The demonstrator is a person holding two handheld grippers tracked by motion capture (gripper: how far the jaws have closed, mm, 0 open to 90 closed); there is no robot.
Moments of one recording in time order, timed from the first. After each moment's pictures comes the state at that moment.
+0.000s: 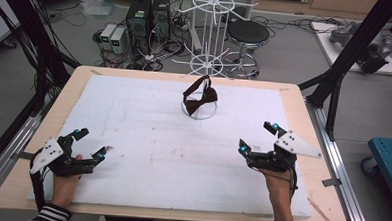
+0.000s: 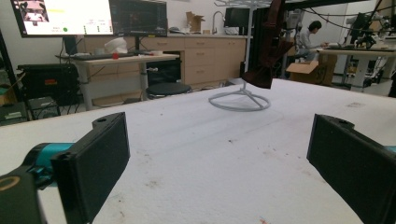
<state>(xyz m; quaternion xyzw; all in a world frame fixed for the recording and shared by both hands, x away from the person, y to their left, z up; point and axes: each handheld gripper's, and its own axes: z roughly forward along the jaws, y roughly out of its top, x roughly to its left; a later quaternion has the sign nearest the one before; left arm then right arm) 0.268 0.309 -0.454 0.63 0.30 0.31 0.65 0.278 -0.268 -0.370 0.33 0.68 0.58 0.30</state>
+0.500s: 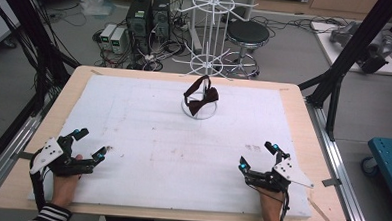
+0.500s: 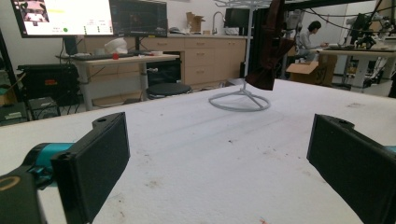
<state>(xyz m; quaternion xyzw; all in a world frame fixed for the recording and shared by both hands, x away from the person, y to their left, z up) 0.268 0.309 -0.455 0.63 0.30 0.31 0.65 0.256 -0.278 -0.445 0.34 0.63 0.61 0.34</state>
